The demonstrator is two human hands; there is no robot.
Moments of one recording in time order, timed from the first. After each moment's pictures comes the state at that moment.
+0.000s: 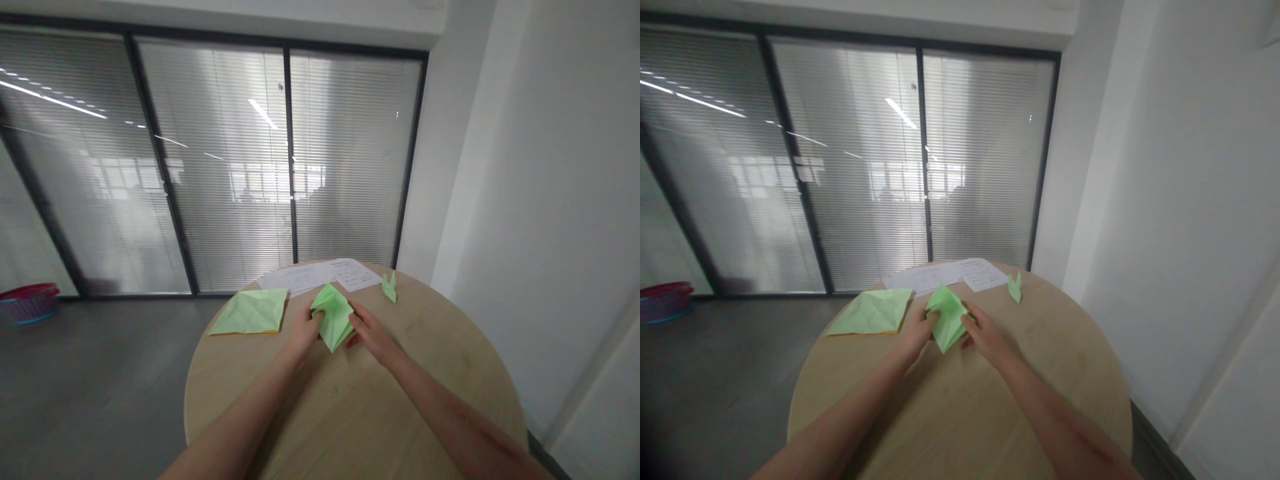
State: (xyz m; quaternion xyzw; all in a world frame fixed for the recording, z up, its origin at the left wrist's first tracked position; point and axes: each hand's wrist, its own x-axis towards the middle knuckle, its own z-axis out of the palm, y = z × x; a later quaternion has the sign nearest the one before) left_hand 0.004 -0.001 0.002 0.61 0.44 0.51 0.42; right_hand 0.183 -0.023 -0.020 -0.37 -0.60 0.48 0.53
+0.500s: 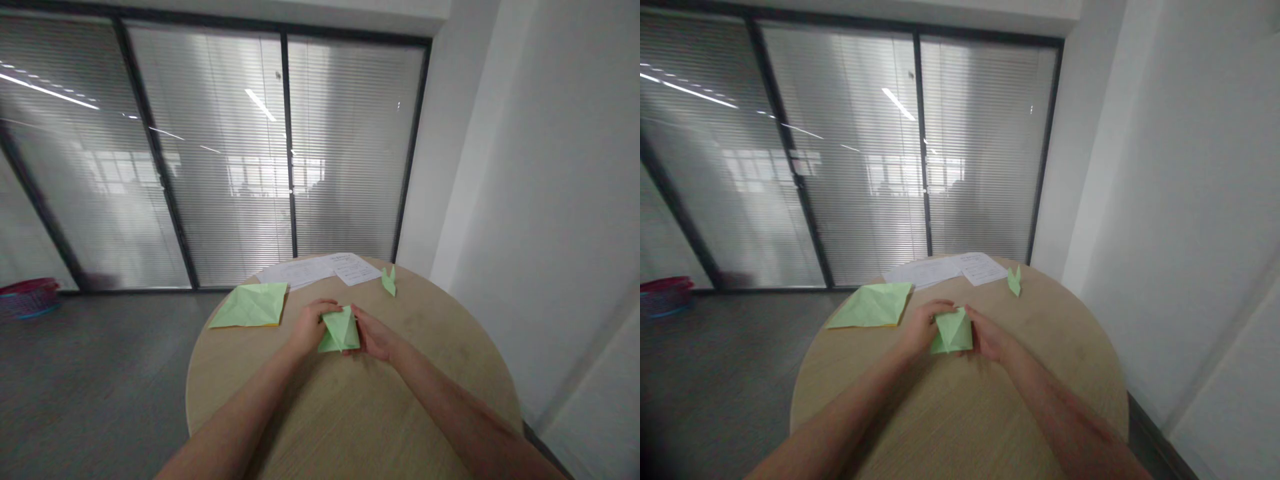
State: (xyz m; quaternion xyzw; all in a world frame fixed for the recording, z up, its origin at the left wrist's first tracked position) left_hand 0.000 -0.009 0.008 0.81 0.34 0.44 0.20; right_hand 0.183 -0.032 -0.010 -0.33 -0.43 0.74 0.40
